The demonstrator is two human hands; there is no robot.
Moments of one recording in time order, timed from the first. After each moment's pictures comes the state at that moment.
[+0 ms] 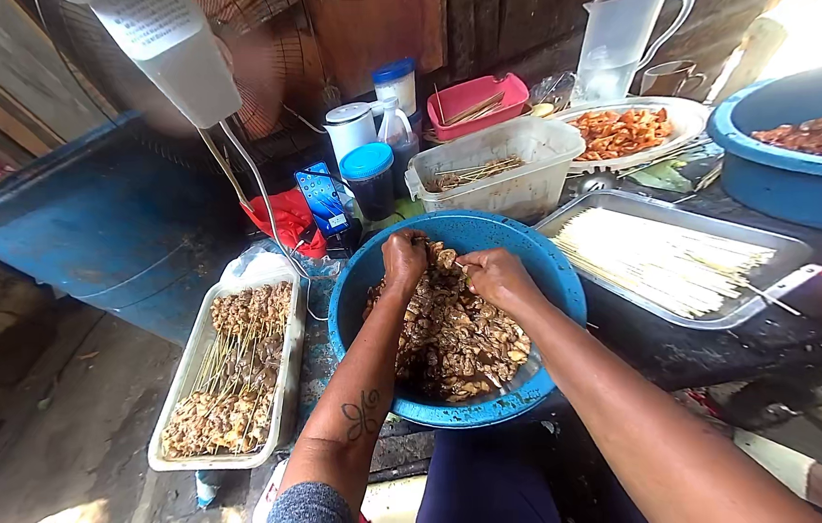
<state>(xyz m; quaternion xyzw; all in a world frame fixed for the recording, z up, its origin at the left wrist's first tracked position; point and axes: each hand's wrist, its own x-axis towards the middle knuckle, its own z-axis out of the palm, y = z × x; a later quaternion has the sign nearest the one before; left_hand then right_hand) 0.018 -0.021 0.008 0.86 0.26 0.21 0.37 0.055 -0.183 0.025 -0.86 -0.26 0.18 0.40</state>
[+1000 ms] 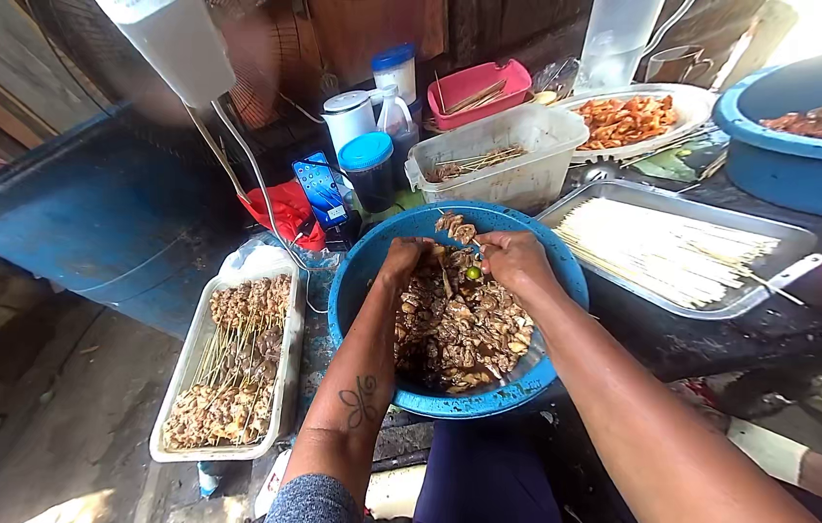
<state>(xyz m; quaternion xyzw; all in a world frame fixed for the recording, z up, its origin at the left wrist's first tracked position) 0.019 -0.011 -0.013 0.68 0.27 0.08 0.67 0.060 -0.189 0.023 -0.85 -0.17 0.15 0.48</state>
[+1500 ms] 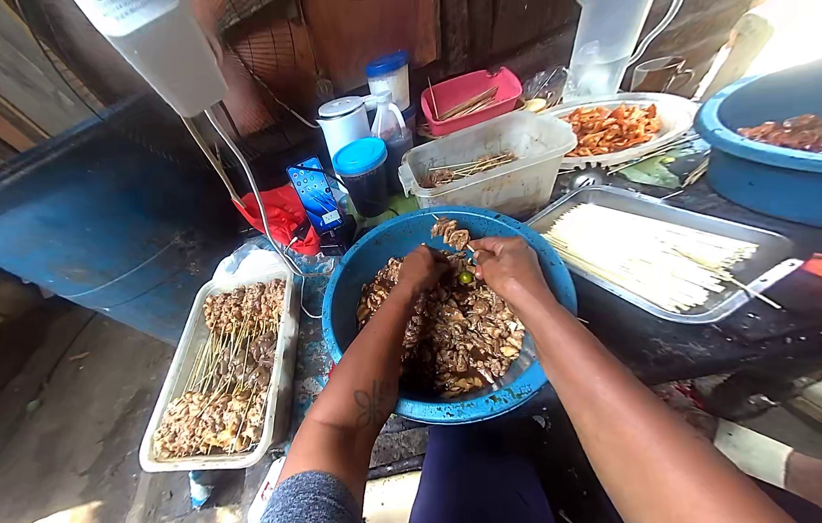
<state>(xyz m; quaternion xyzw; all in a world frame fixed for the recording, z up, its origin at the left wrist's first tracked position) 0.041 -0.028 -0.026 0.92 0.17 -0.03 0.34 0.060 -0.192 0.025 -0.86 -0.18 0.13 0.46</state>
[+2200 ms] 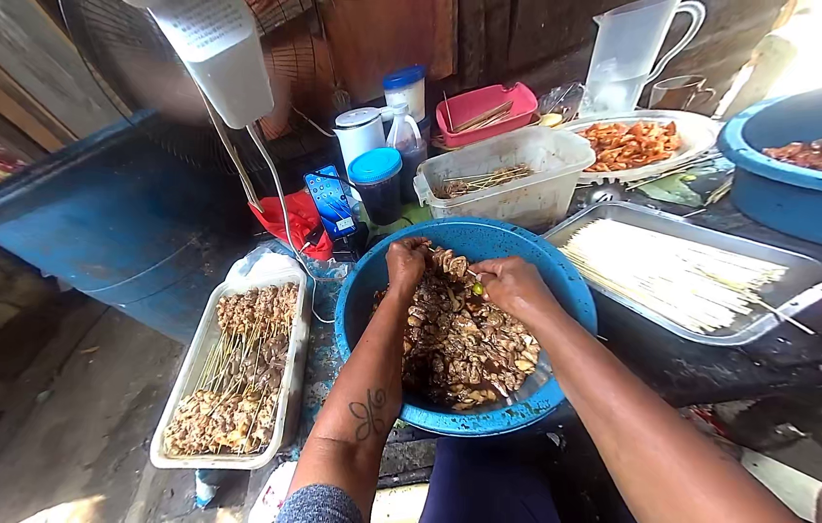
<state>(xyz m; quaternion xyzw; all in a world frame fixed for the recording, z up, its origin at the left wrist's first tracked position) 0.024 -0.005 -0.009 0.77 0.26 0.22 0.54 0.056 -0.188 0.026 -0.87 -0.25 0.18 0.39</state>
